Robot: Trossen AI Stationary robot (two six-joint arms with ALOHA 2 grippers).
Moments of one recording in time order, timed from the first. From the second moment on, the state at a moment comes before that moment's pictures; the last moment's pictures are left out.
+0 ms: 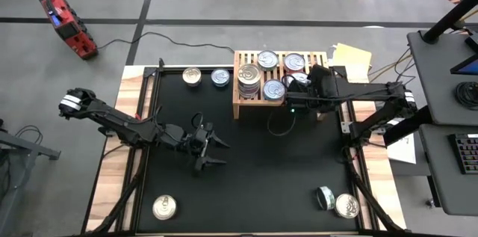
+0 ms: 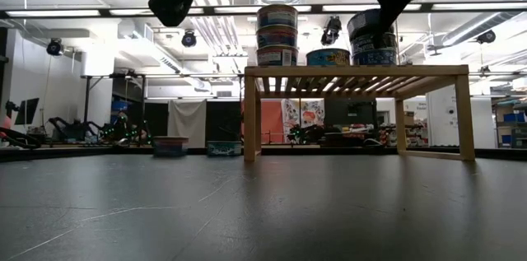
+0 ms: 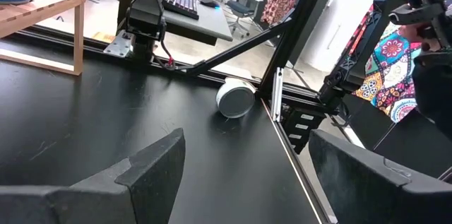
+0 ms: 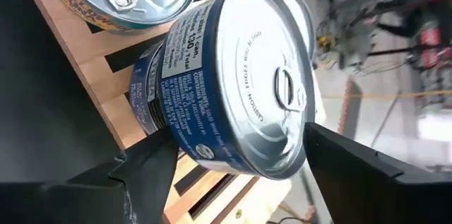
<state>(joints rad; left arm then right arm) -0.31 1.23 0.59 0.51 -0.10 -0.37 -0.02 1.48 1.54 -1.55 0.74 0.34</state>
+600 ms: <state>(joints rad) -0.31 1.23 0.59 0.52 -0.10 -0.38 -0.03 1.48 1.73 -1.56 0.55 0.37</state>
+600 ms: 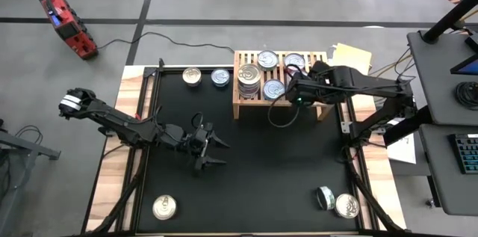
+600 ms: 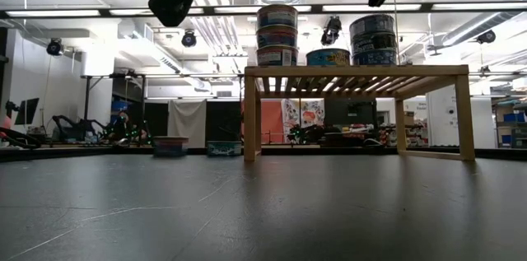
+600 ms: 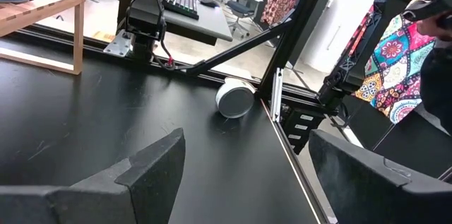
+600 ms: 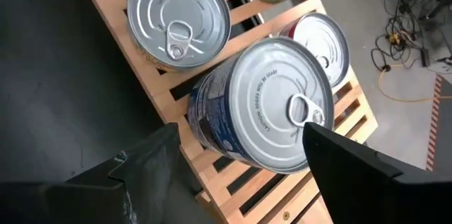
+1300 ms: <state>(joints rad) -0.40 1.25 0.59 0.51 -0.17 -0.35 0.45 1.44 1.51 -0.86 0.25 0.35</state>
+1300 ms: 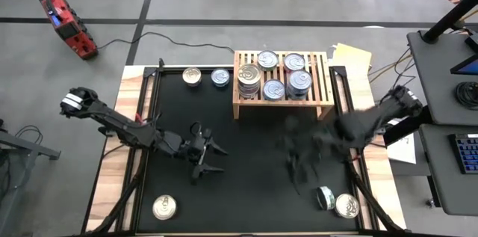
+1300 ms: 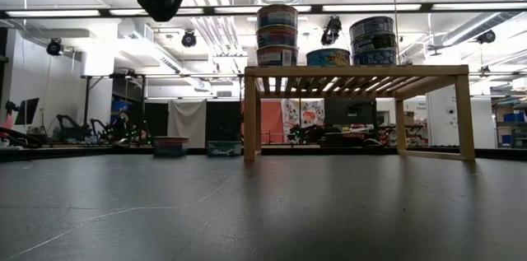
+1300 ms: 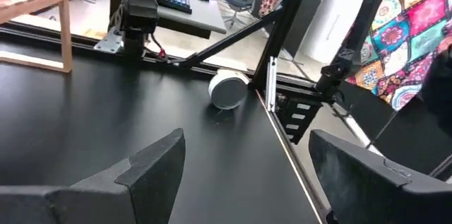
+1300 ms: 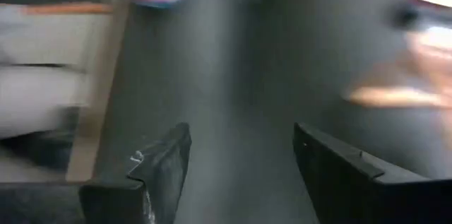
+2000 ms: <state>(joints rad) -0.16 1.28 0.86 -0.73 -0.47 -0.54 0.63 1.47 1.08 -0.55 0.24 0.57</state>
